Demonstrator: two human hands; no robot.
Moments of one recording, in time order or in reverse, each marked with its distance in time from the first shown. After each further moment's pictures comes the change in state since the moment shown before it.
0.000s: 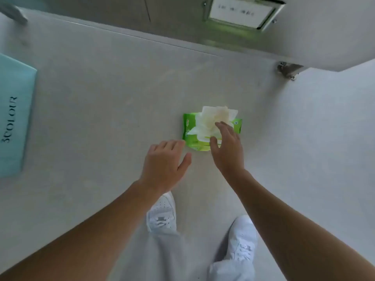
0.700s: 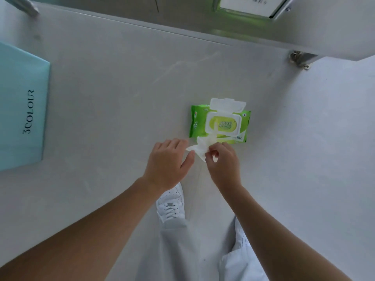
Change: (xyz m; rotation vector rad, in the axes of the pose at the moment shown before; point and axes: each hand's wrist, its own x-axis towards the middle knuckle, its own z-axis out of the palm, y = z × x) left_hand -0.020 -0.004 -0.011 -0.017 -0.052 -0.032; right_hand -0.062 -0.012 0.013 0.088 -0.044 0.014
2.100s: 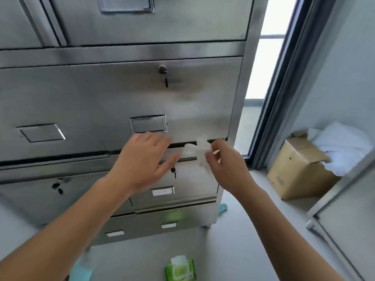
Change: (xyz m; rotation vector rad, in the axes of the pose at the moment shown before) left_hand -0.225 0.468 -0.813 0.464 0.644 0.621; right_hand -0.298 -0.447 -0.800 0.085 0.594 -0.431
